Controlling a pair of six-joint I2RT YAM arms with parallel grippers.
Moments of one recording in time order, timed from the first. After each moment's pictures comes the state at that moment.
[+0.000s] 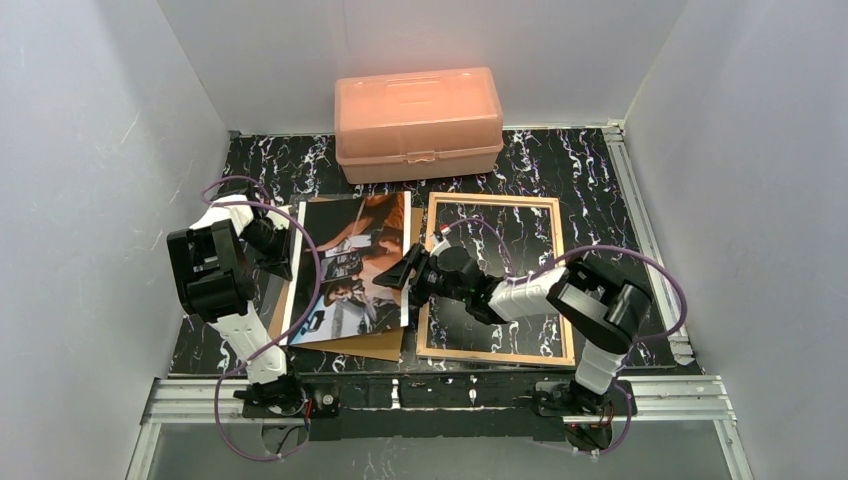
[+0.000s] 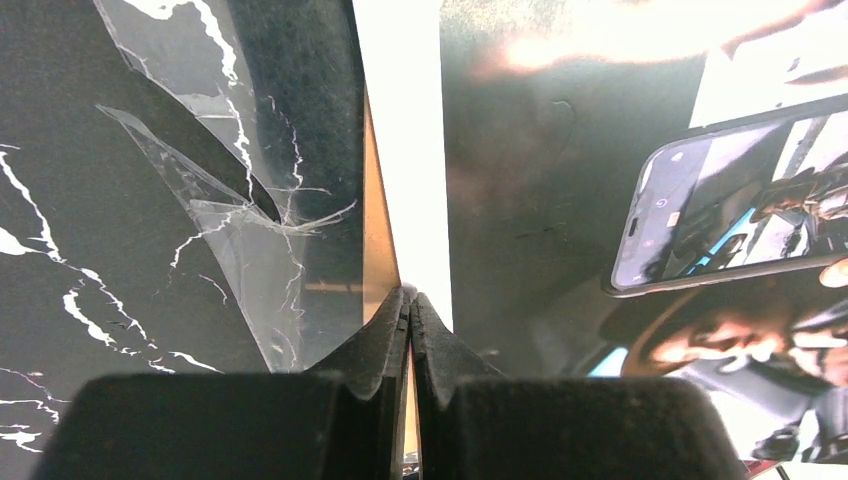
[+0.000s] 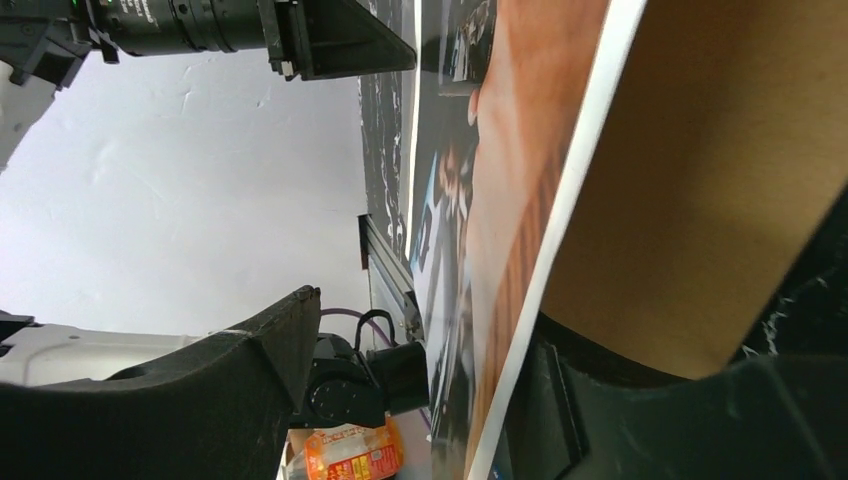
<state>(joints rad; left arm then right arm) 0.25 1.85 1.22 -0.96 0.27 0.32 1.01 1.76 0.72 0.74 -0.16 1.38</state>
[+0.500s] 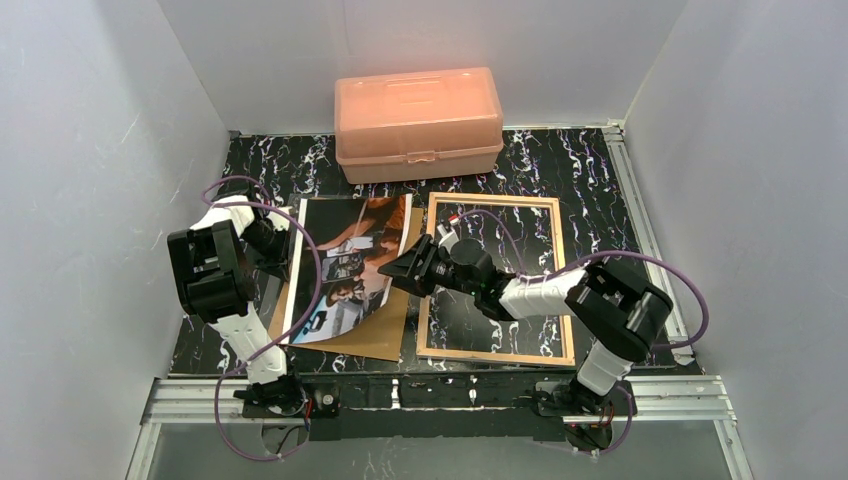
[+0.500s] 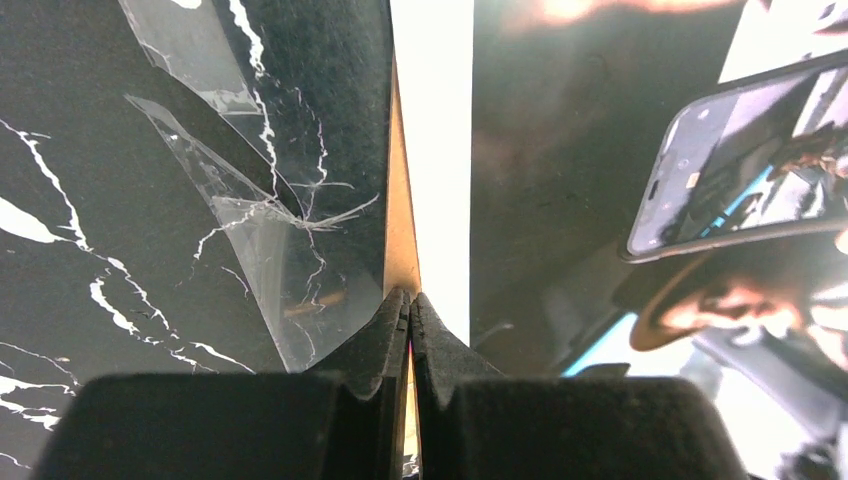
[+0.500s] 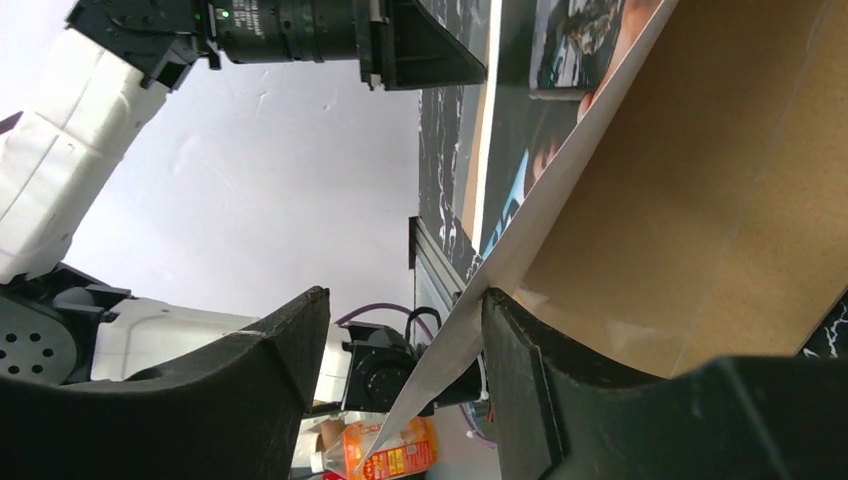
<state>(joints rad) 0.25 1.85 1.21 -0.95 0.22 0.33 0.95 1.65 0.68 0.76 -0.21 1.40</state>
